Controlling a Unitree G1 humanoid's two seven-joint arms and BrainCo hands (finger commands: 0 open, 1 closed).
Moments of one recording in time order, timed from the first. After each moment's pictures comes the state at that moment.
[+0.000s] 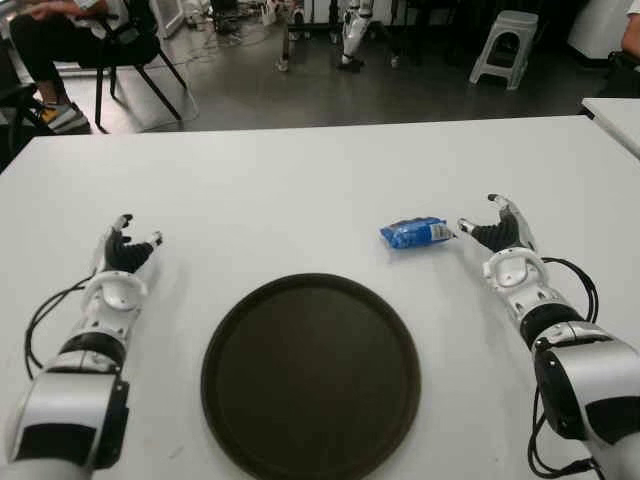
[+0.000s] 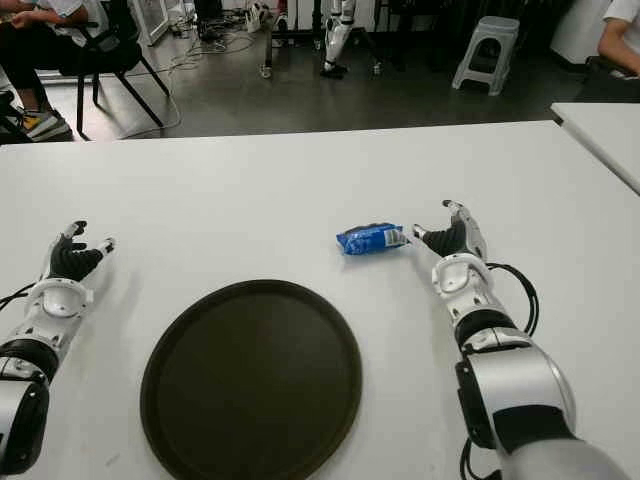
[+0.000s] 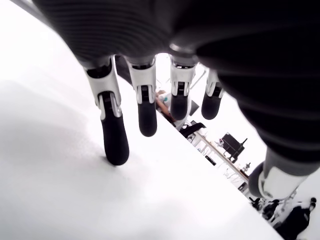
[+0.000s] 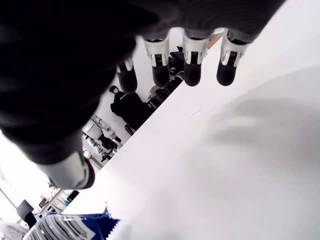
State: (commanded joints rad) left arm -0.63 0.36 0.02 1.34 0.23 -0.19 0.27; right arm -0.78 -0.25 0.06 1.37 -0.37 -0.16 -0.37
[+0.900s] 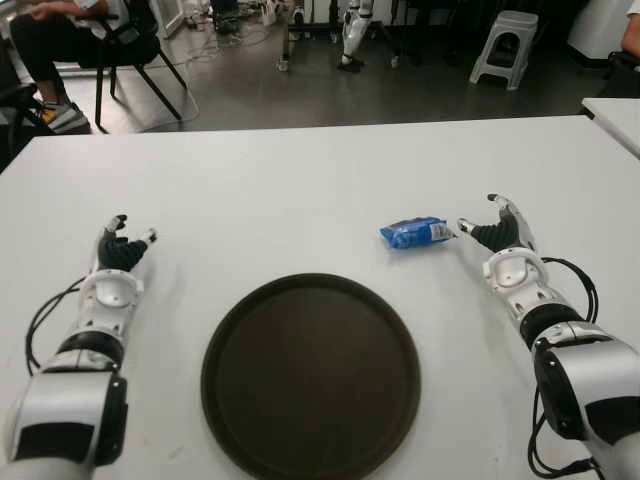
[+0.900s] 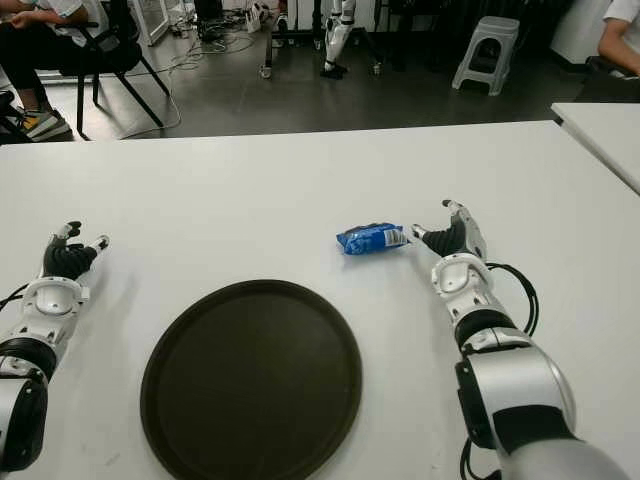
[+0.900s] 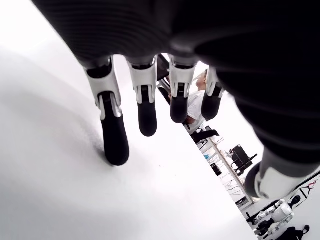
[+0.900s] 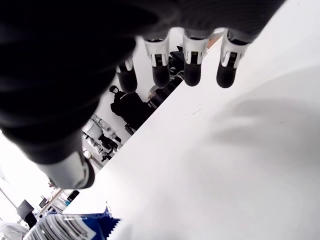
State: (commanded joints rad) left arm -0.63 0.36 0.04 1.34 0.21 -0.18 0.24; right arm -0.78 -0.25 0.07 1.37 -0.38 -0.17 -0.38
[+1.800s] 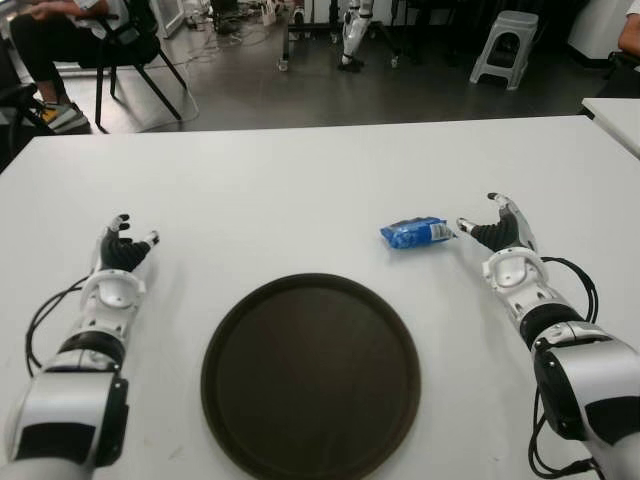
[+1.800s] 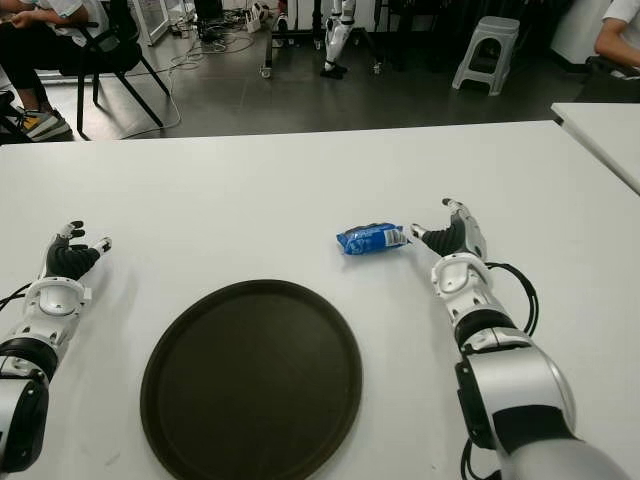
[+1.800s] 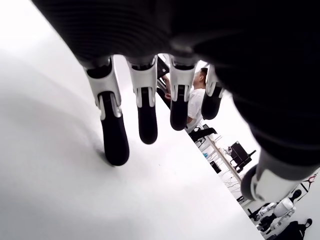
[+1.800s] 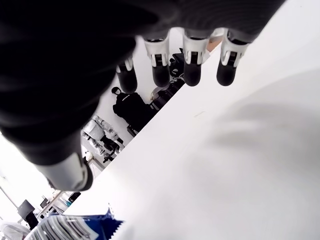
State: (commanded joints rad) left arm -0.63 0.35 0.03 1.34 0.22 -0.19 0.27; right arm -0.78 -0.26 0.09 1.37 -0.40 -0.19 -0.39
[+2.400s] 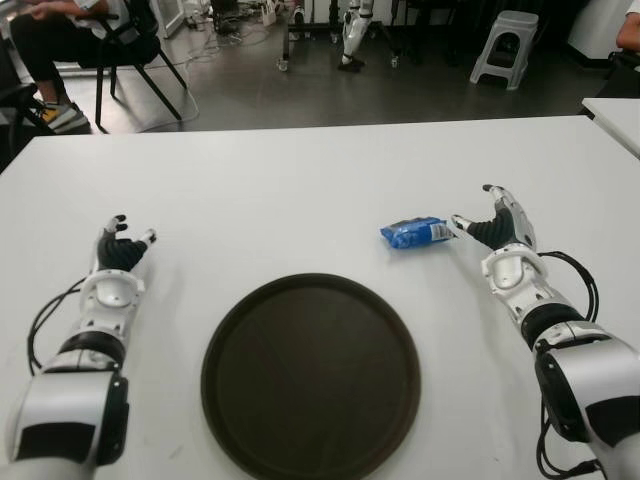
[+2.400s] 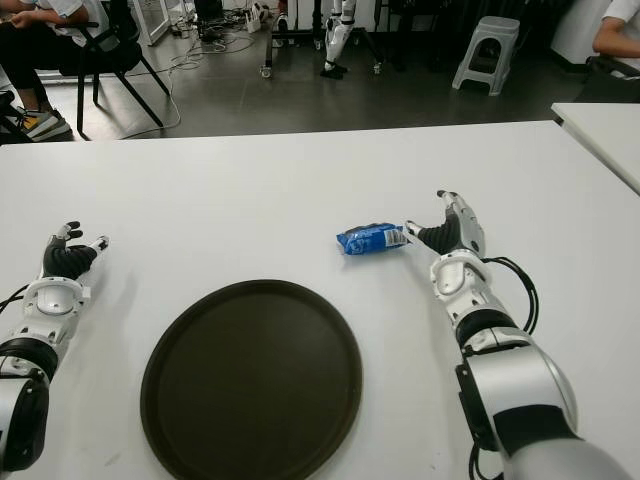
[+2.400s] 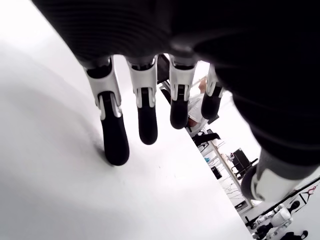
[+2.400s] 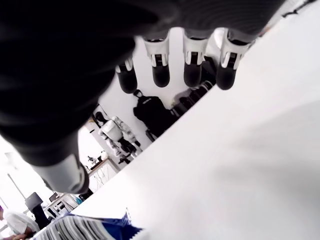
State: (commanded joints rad) left arm -0.63 0.35 0.04 1.34 0.21 -0.18 0.26; right arm -0.80 -0.28 0.16 1.35 -0.47 -0.25 -0.47
